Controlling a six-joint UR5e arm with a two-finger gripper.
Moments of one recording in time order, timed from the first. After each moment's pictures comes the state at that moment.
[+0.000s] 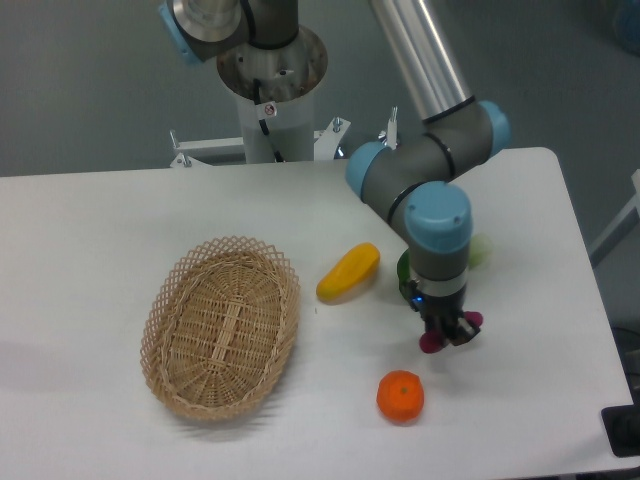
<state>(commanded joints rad) 2.59 -2.07 -1.51 -0.93 1.59 1.47</state>
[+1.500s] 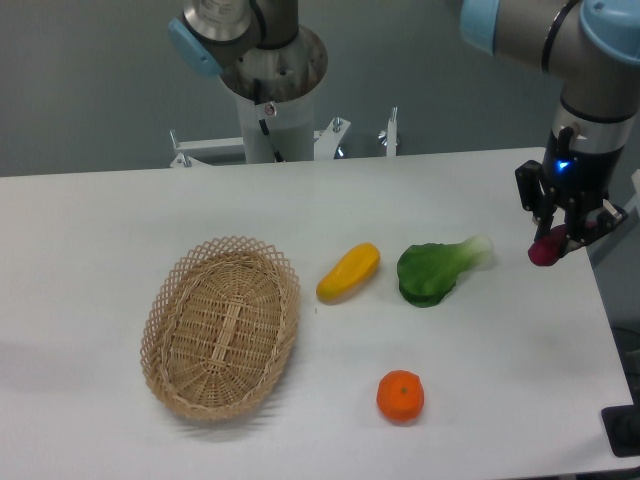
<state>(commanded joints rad) 2.80 -1.91 -1.33 -1.23 1.43 1.69</state>
